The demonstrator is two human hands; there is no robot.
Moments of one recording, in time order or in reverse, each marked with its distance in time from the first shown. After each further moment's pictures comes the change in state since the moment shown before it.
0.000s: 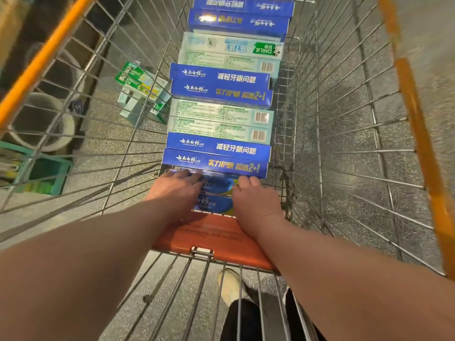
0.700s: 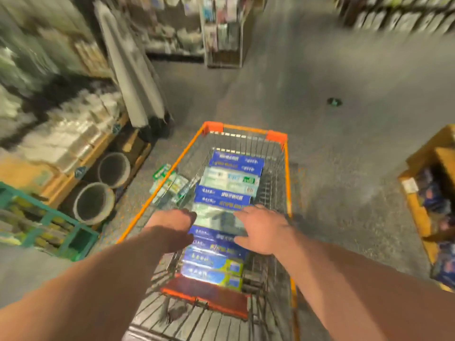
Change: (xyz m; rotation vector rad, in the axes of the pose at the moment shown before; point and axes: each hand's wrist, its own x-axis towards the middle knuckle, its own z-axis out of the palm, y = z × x) left_hand -0.157 -0.012 -0.241 -0.041 0.118 -0.236; right_hand -0.090 0.045 -0.293 0.008 0.033 -0.178
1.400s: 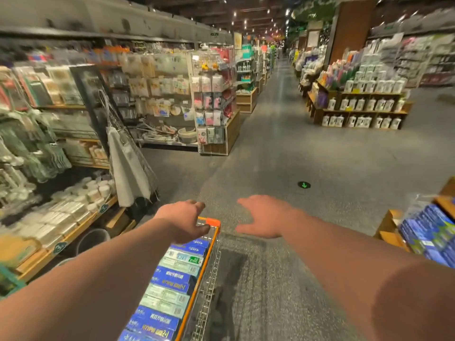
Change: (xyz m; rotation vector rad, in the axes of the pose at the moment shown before) left_hand -0.043 0.238 -0.335 -0.068 0.390 -0.075; right_hand -0.200 0.245 -0.278 -0.095 0.263 -0.042
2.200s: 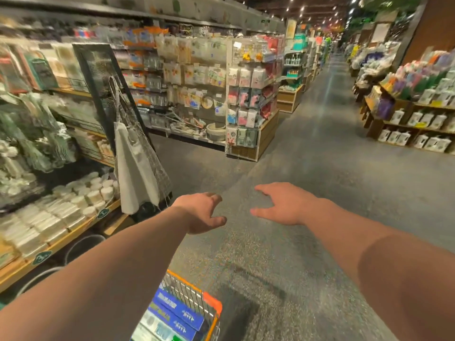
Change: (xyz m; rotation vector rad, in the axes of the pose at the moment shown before) left_hand 0.438 -0.123 -0.016 -0.130 -0.101 -0.189; right_hand 0.458 0.215 -0.068 0.034 -0.103 -0.122
